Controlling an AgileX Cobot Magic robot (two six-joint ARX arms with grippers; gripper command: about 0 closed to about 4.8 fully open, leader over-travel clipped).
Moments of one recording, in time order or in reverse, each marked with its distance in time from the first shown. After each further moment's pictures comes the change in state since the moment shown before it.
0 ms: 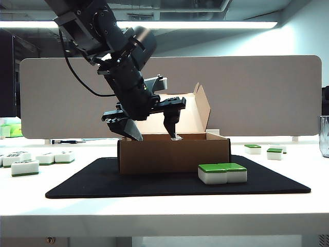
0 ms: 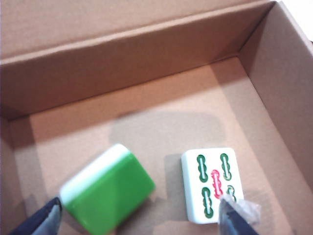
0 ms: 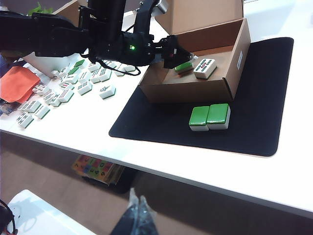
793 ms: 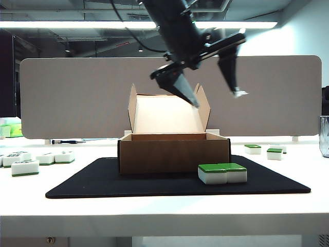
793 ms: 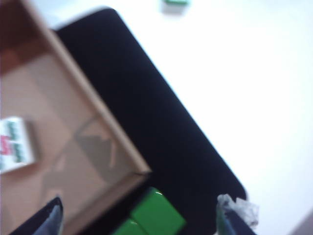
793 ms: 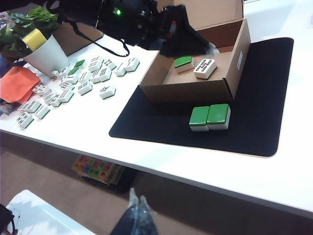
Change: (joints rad) left arm -0.212 -0.011 0.363 -0.485 0.162 -0.007; right arm 0.000 0.000 0.000 0.001 0.000 0.000
